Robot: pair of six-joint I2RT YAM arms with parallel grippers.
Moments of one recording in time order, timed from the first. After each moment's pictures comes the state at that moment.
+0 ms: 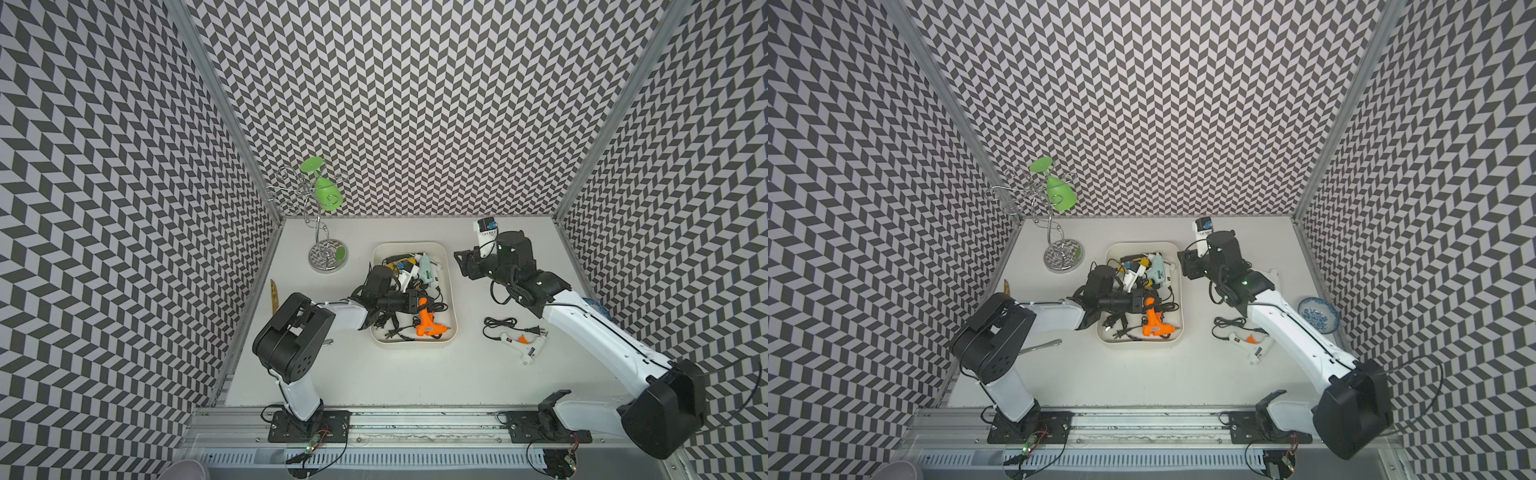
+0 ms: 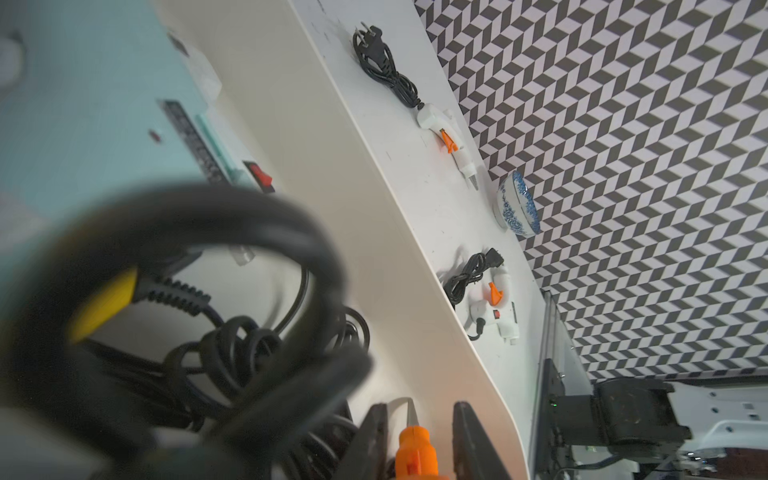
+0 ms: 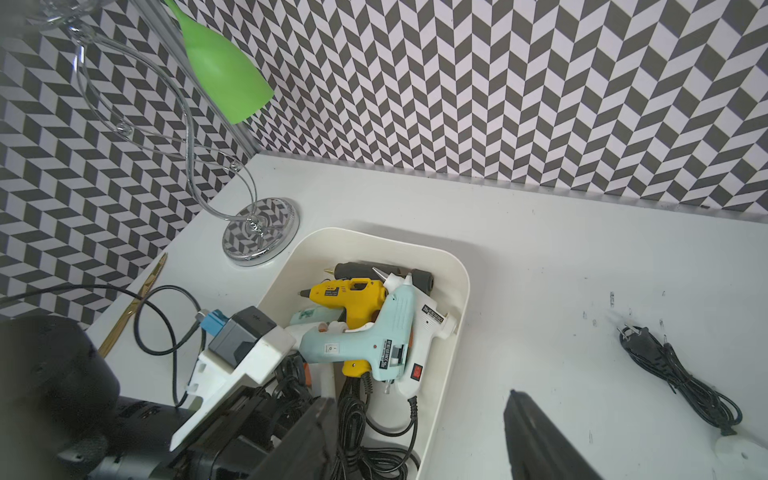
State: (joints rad) left arm -0.58 1.76 0.80 0.45 0.70 -0.56; right arm 0.48 1.30 1.08 -0.27 0.01 0.19
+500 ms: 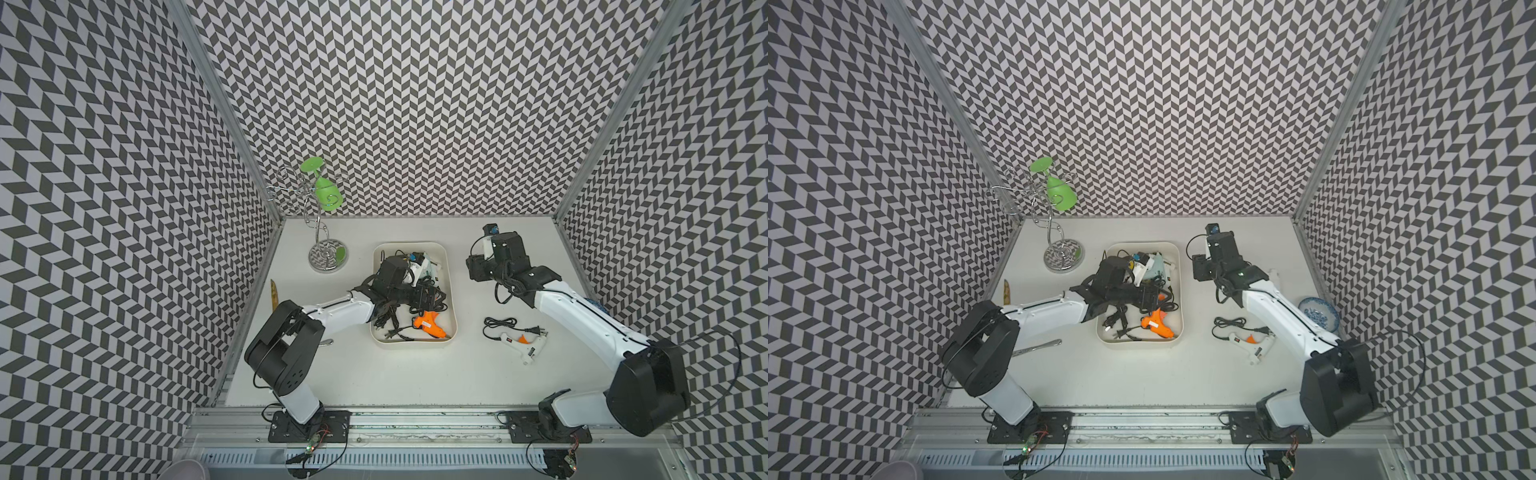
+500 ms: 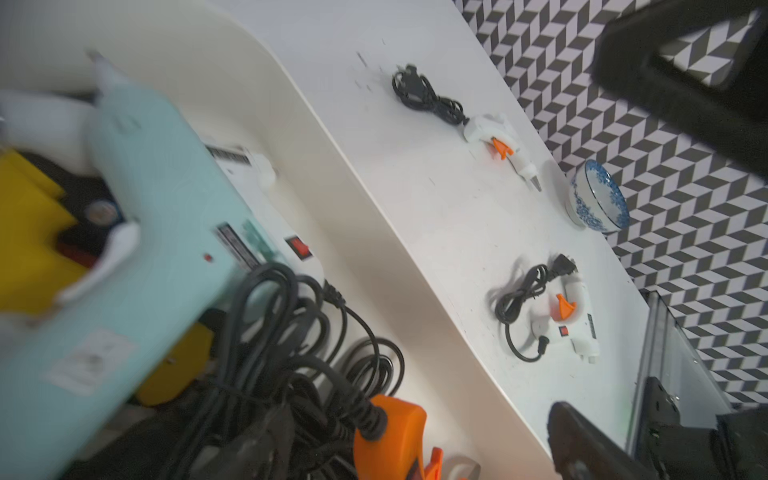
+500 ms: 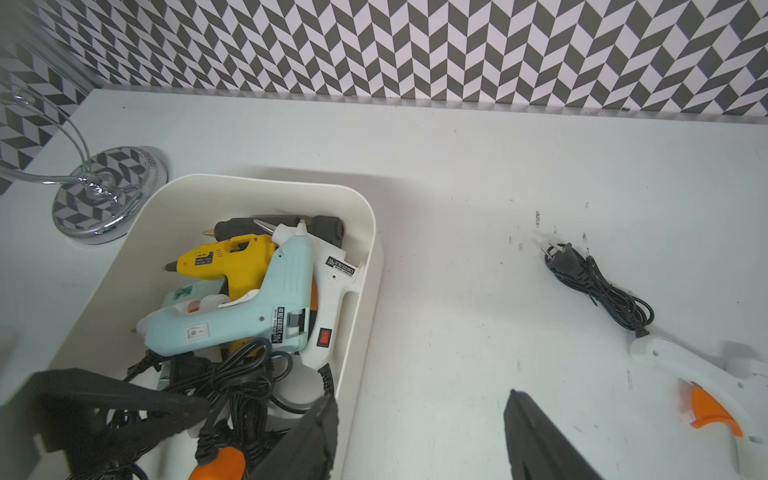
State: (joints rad) left arm -0.65 1.65 1.00 0.04 0.38 -0.31; right arm 0.41 1.41 1.09 -0.37 0.11 0.20
